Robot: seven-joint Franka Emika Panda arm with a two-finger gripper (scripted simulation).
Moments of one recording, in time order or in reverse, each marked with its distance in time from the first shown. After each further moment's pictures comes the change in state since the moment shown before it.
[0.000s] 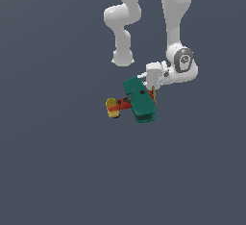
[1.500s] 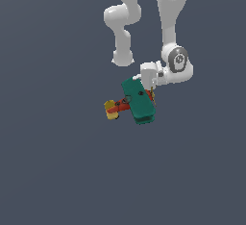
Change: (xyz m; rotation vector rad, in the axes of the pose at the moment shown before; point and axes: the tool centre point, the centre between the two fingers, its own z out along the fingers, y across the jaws) arm 0.009 0.017 0.029 -0.004 0.002 -0.002
